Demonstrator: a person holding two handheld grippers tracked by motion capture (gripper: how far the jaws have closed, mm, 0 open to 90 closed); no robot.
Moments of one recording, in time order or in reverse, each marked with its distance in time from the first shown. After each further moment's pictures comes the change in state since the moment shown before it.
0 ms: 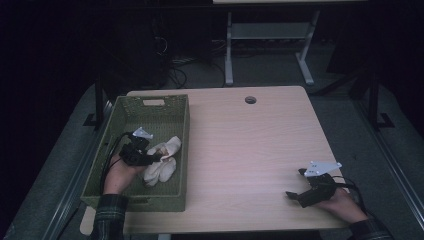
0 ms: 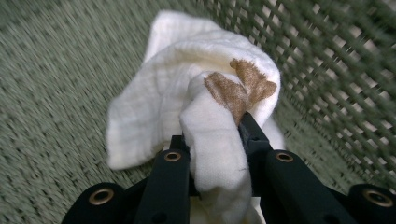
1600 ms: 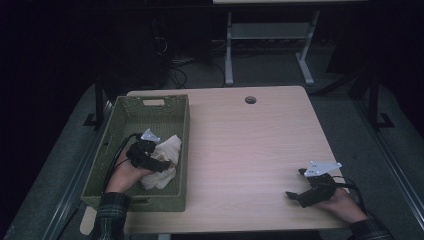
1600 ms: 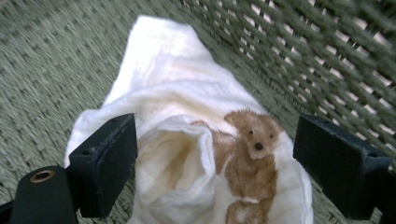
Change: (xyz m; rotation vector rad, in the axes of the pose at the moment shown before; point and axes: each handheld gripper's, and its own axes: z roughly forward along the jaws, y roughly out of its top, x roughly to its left) left arm -0.006 0.000 0.026 0.050 -0.007 0.095; right arm 0.000 0.000 0.000 0.002 0.001 -0.001
